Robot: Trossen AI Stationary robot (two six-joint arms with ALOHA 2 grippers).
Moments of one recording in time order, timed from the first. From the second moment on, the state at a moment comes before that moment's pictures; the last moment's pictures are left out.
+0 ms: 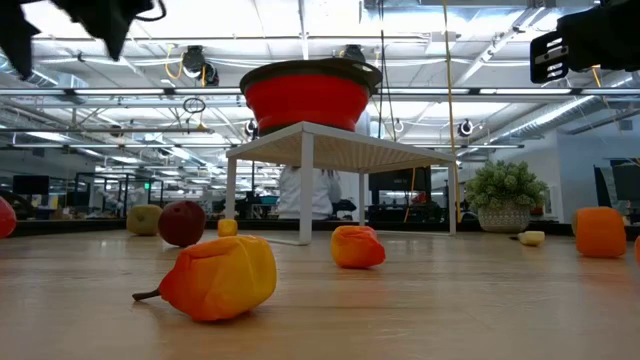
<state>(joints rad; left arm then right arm) -0.37 1.23 1.13 -1.22 0.02 -1.94 0.27 0.17 0.19 -0.05 -0.08 -0.09</state>
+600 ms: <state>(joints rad) -0.52 1.23 0.99 -1.21 0.11 -2.21 0.27 0.17 0.19 -0.05 -0.08 -0.06</state>
